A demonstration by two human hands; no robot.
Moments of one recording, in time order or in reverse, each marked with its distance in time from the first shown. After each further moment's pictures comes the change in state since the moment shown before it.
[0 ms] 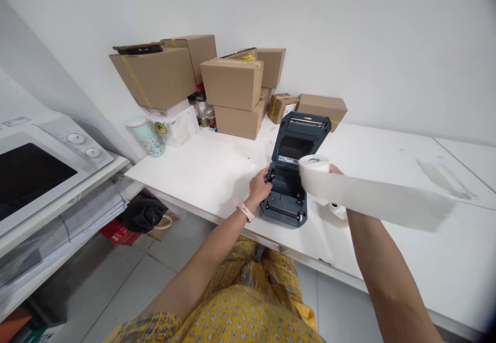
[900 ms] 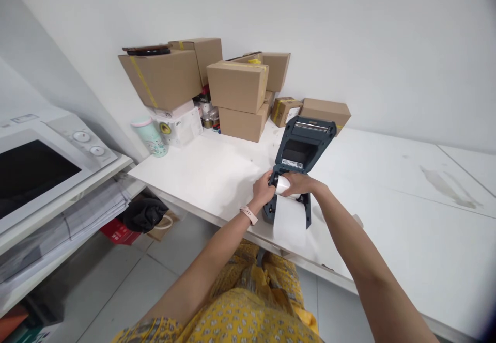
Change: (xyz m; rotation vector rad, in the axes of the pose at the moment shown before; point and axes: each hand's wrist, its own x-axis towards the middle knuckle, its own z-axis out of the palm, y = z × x) left_hand -0.002 0.004 -0.002 -0.024 0.015 -0.014; right_hand 0.056 -0.032 0.073 -0.506 -0.715 0.037
